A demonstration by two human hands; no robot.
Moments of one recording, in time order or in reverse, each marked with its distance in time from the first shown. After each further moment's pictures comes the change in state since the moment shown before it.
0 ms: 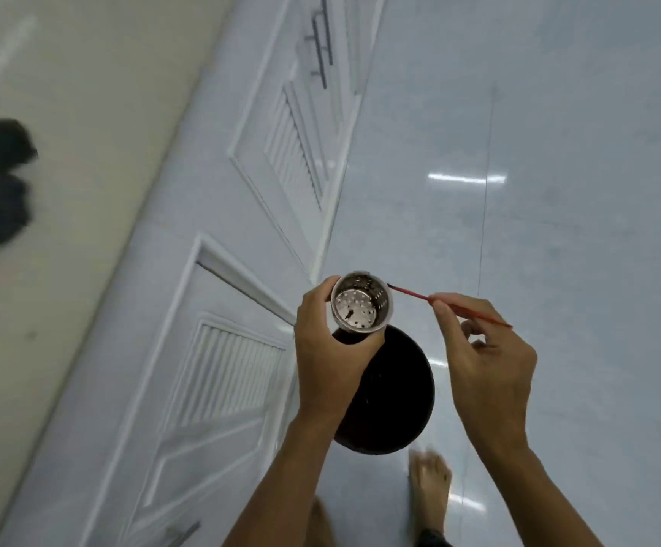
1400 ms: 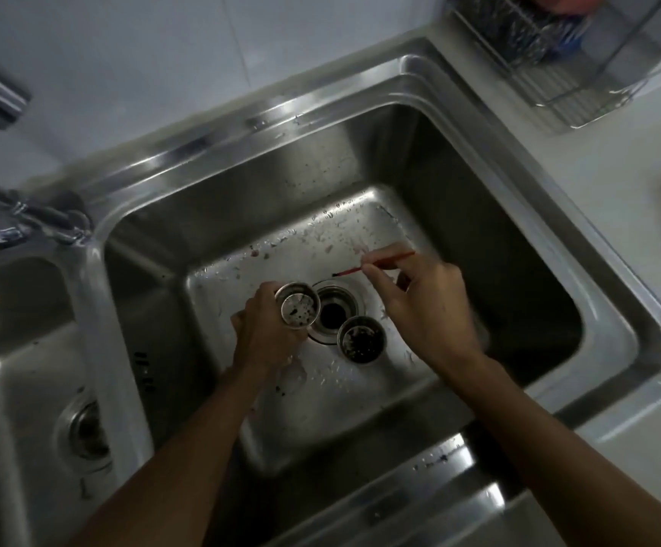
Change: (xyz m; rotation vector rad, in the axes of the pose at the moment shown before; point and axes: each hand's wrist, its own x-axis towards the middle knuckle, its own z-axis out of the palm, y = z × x) left_hand -0.139 -0.243 -0.548 0.225 0.394 -0.735; right_hand -0.326 -0.310 0.387 -0.269 -1.124 -0.734
